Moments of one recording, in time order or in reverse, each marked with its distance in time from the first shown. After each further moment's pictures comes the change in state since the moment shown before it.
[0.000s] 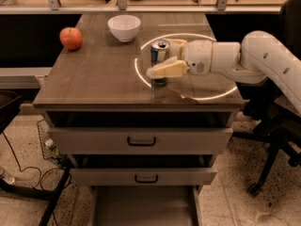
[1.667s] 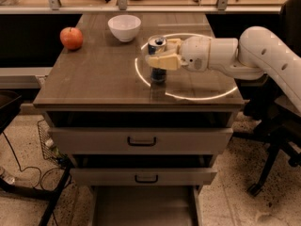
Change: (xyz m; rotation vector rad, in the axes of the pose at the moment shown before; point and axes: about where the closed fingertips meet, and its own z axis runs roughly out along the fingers) arm -0.011 -0.001 0.010 -0.002 0.001 -0.003
